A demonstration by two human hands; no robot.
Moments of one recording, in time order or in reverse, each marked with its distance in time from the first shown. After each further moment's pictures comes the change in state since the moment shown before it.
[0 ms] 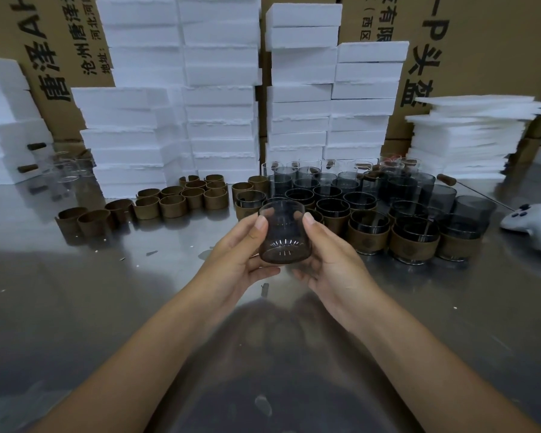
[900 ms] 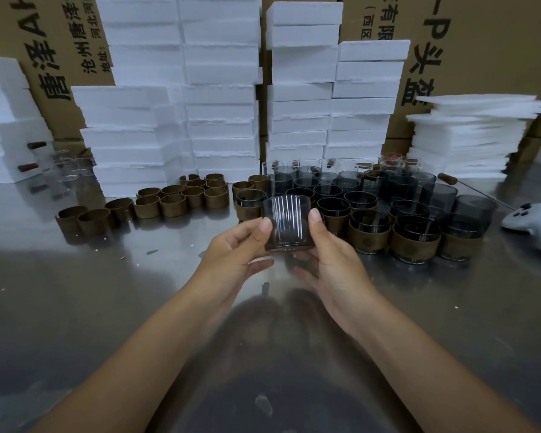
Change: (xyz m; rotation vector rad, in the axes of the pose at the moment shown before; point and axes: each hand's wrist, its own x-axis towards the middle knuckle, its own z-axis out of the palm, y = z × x) left_hand 0.002 -0.002 -0.001 0.078 0.137 -0.003; right_hand -0.002 0.002 0.004 -0.117 0.018 -0.059
